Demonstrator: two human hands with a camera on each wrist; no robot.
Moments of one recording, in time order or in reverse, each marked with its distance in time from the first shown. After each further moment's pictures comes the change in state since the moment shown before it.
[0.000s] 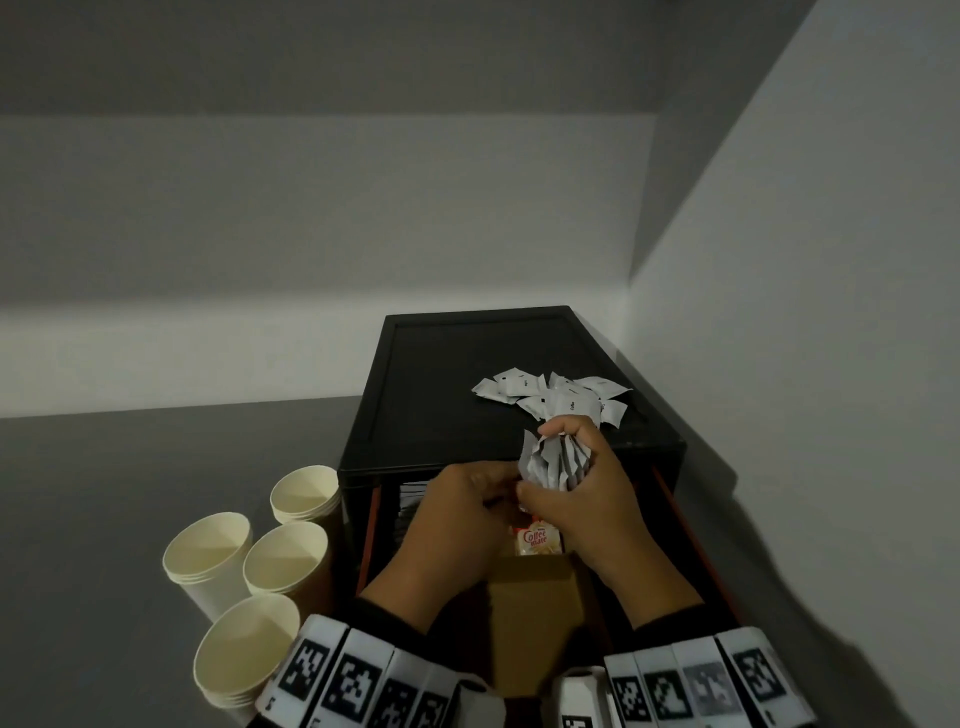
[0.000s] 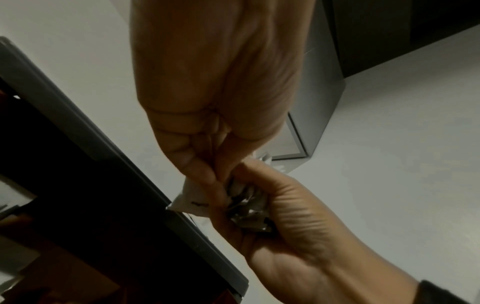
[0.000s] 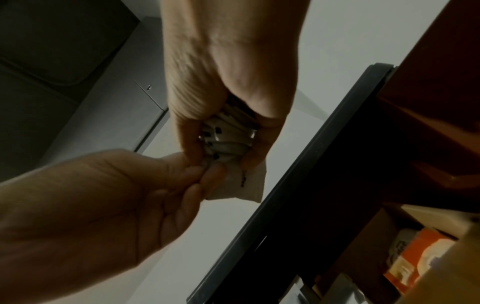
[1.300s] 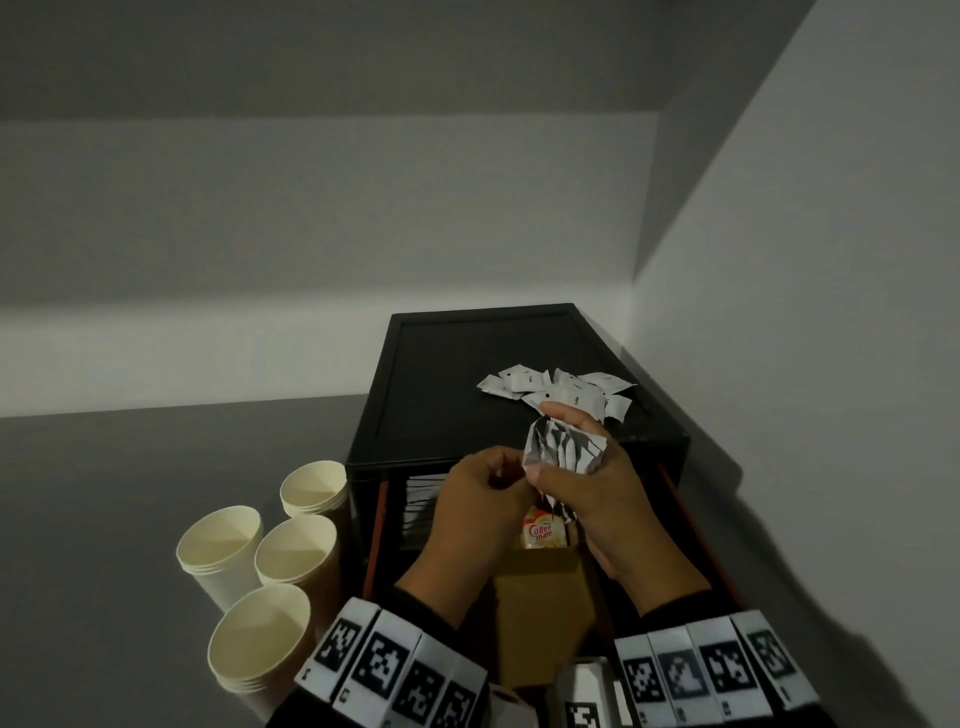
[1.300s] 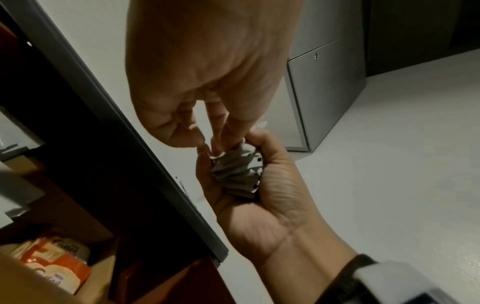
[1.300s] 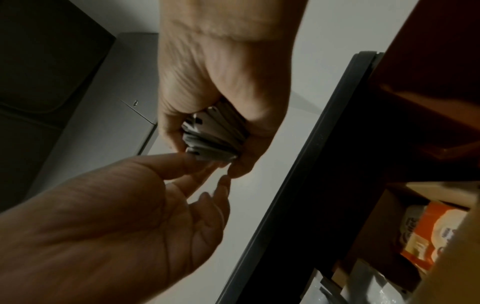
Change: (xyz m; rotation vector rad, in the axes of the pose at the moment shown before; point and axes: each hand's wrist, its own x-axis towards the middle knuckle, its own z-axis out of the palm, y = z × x) left_hand -0.004 0.015 0.013 -0.291 0.162 -0.210; right_hand 0.002 0.003 -0.001 0.241 -0.045 0.054
